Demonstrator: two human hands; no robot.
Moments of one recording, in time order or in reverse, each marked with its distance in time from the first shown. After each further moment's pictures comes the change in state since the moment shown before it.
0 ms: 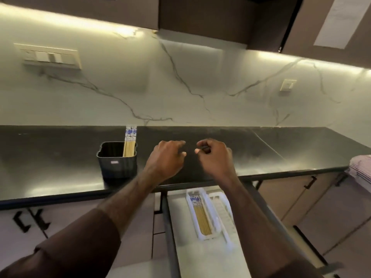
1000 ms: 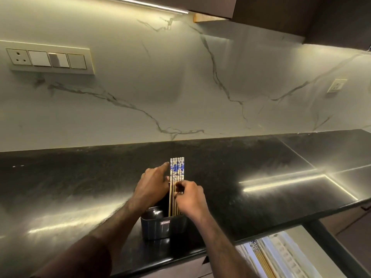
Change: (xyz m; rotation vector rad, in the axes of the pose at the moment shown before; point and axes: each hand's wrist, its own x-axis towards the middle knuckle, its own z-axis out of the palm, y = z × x) left_hand 0.120 -0.331 -0.014 -0.085 -0.166 -0.207; right_hand 0.144 -0.061 0.331 -0.027 -0.361 0.299
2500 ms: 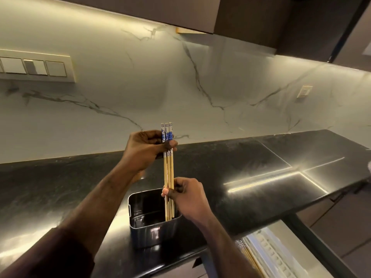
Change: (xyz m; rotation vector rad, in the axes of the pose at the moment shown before) left_hand 0.025 0.076 -0.094 -1.123 -0.045 -0.014; right_hand -0.031 -0.023 -0.040 0.221 0.077 -0.177
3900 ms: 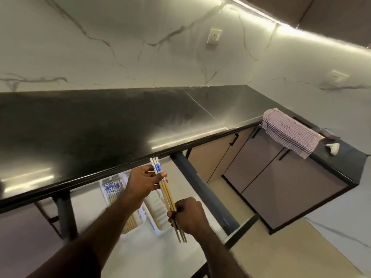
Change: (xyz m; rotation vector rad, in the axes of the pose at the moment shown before) left_hand -0.122 -0.293 0.443 0.153 -0.057 -0.445; right_hand -0.225 0.327 -0.334 -0.198 0.033 0.625
